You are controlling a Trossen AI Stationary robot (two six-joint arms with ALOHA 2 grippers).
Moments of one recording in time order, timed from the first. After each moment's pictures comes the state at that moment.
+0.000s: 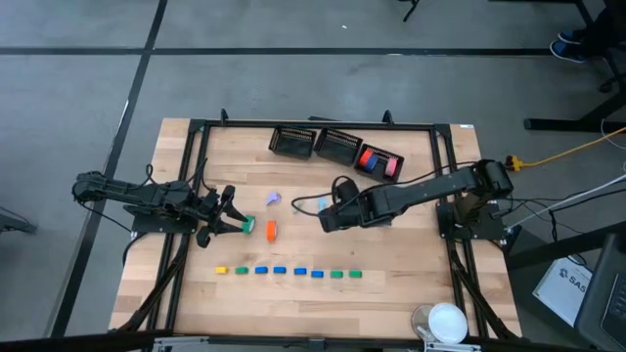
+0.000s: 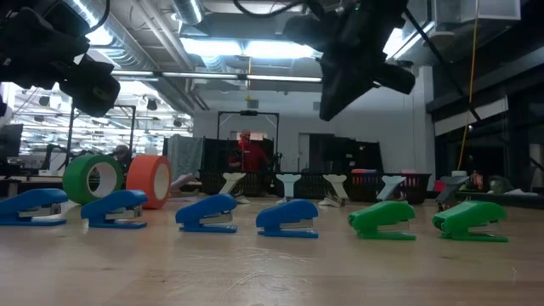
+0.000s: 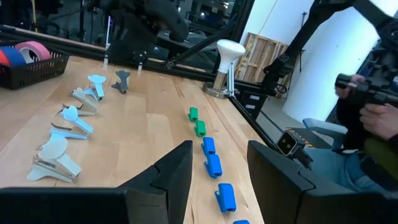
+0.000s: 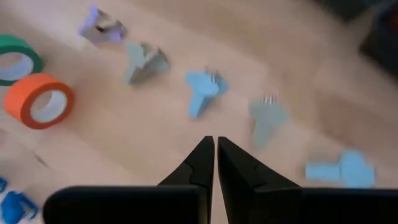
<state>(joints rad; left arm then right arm) -0.14 0.12 0.01 0.04 0.15 -0.29 0.22 1.76 1.35 -0.82 0.49 1.20</state>
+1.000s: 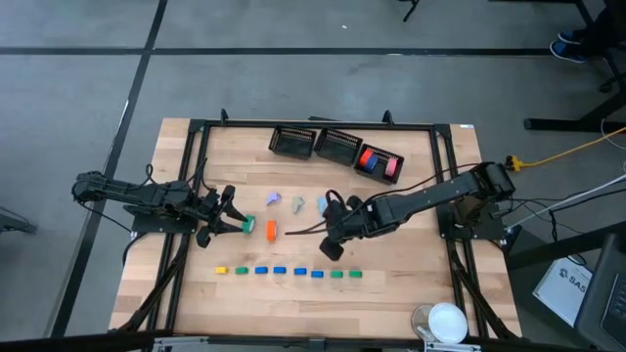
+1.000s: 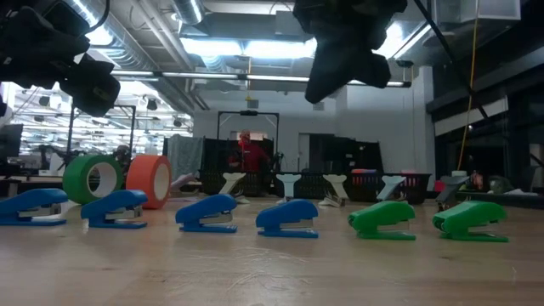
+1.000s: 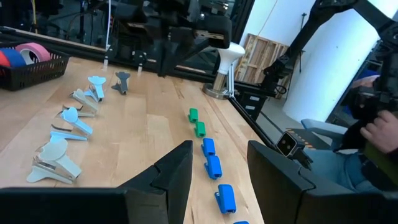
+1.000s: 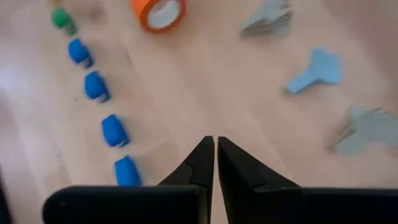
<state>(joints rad) -0.14 0.12 0.01 0.05 0.15 -0.29 0.28 1.76 1.35 -0.66 0.23 0.78</state>
